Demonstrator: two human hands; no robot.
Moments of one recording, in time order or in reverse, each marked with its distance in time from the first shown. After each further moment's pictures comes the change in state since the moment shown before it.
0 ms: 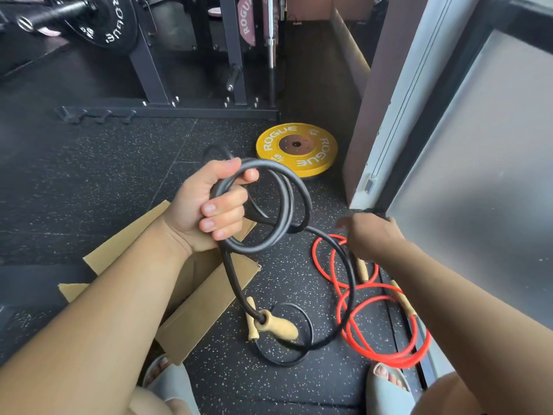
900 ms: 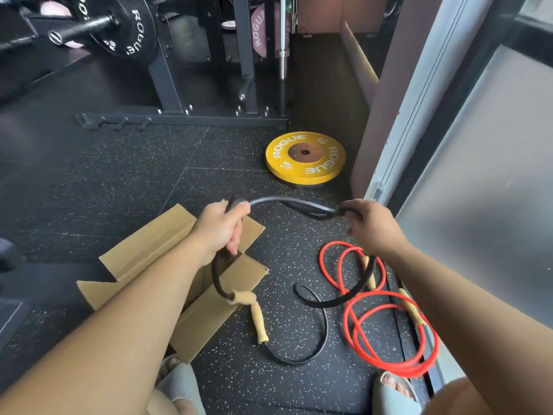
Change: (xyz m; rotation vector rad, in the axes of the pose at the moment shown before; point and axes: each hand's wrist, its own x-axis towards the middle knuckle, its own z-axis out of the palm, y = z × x) left_hand -0.001 -0.046 -0.062 0.789 0.799 0.075; right_hand 0.011 -0.005 0.001 0.631 0.379 -0.090
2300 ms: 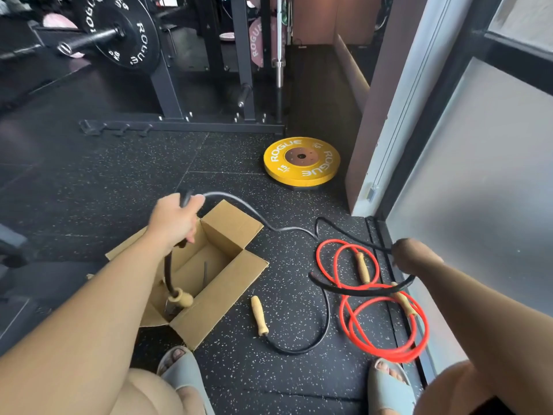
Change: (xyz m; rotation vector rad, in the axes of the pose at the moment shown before) left_hand -0.028 -0.007 -0.073 0.259 0.341 0.007; right_hand -0.027 0.144 -0.015 -0.508 -0.346 0.539
